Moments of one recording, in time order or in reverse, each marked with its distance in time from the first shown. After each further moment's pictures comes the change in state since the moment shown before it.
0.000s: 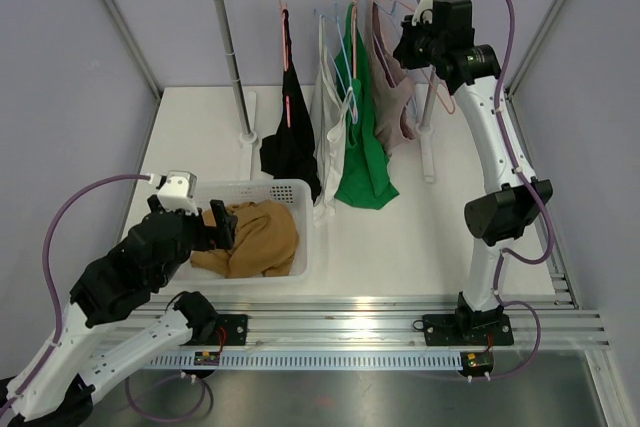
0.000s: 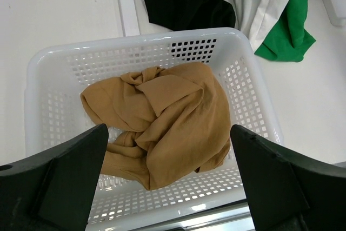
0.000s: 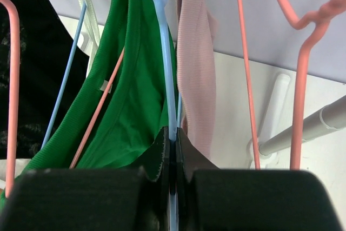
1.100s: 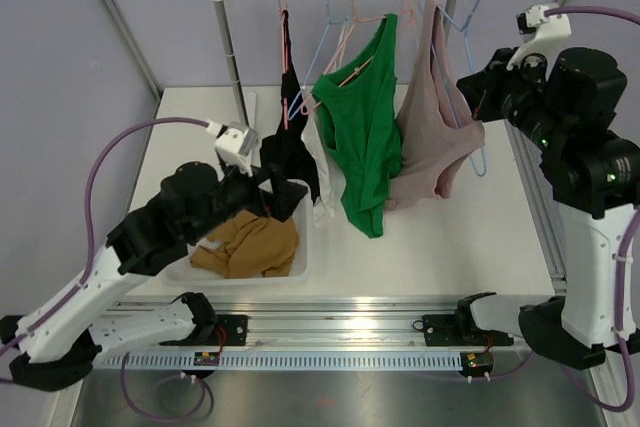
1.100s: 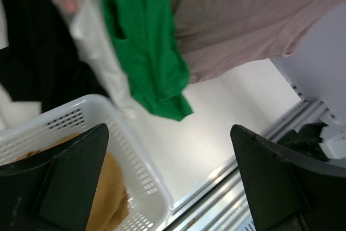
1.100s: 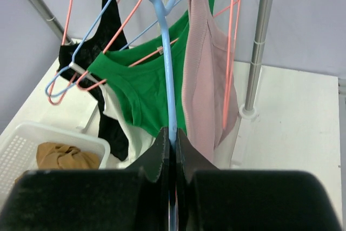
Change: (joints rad) left arm -0.106 0.336 0.212 0.339 0.298 -0.003; right arm 0.013 -0.694 -0.253 -0.218 0.048 0.052
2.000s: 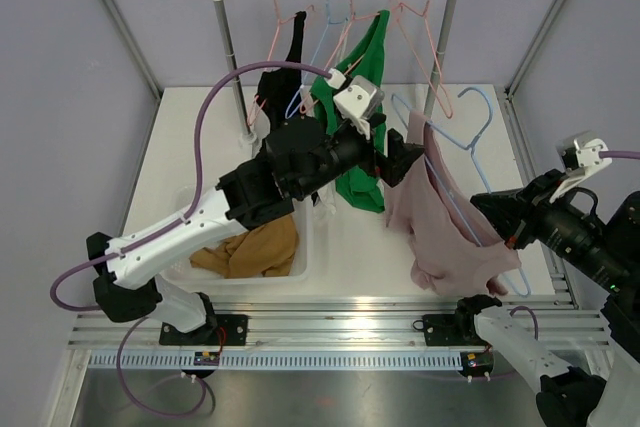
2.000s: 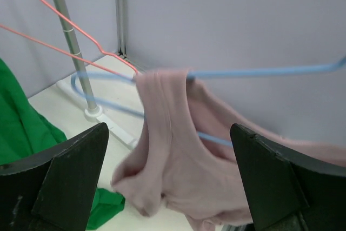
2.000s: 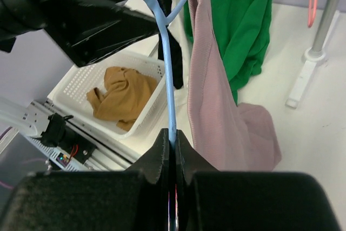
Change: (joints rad) left arm -0.261 0.610 0.490 0.434 0.006 0.242; right arm 0.002 -0.470 -0.214 -0.286 -0.242 0.068
